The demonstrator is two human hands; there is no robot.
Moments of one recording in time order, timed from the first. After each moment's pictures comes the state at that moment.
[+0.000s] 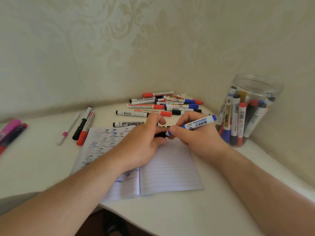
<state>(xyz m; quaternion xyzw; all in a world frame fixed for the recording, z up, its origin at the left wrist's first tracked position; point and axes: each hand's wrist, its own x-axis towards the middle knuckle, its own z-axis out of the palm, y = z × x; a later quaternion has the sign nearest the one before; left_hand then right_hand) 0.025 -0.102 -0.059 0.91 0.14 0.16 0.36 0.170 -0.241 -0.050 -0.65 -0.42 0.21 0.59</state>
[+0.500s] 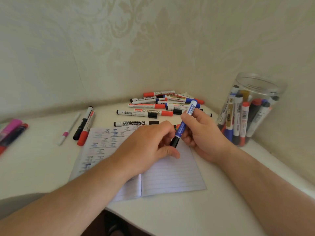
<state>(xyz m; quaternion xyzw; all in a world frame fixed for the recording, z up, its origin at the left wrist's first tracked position) 0.021 -0.112 -0.058 0.93 0.06 0.23 0.27 0.175 -0.231 -0.052 -0.63 -0.31 0.28 0.65</state>
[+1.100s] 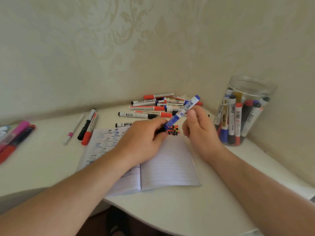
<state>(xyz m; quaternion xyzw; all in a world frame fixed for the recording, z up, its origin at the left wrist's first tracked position) 0.027 -0.104 -0.057 0.93 0.13 0.27 0.22 0.175 -0.238 -0.062 -0.68 -0.40 0.08 0.61</state>
